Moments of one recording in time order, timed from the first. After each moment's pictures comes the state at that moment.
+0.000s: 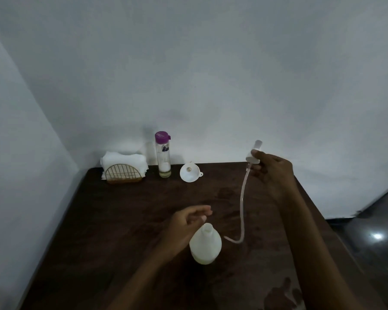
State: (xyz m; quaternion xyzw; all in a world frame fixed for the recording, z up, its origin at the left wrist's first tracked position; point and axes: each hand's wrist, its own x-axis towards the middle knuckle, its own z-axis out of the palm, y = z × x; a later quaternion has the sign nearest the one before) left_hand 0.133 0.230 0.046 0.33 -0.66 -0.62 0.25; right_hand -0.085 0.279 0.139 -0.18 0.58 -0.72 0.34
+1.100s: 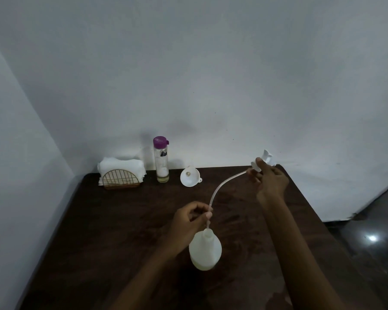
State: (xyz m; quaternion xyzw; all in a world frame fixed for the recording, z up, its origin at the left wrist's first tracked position) left_hand 0.122 0.221 0.053 0.32 -0.64 -0.64 0.27; right_hand -0.074 0.258 0.119 0.00 0.51 -0.83 0.25
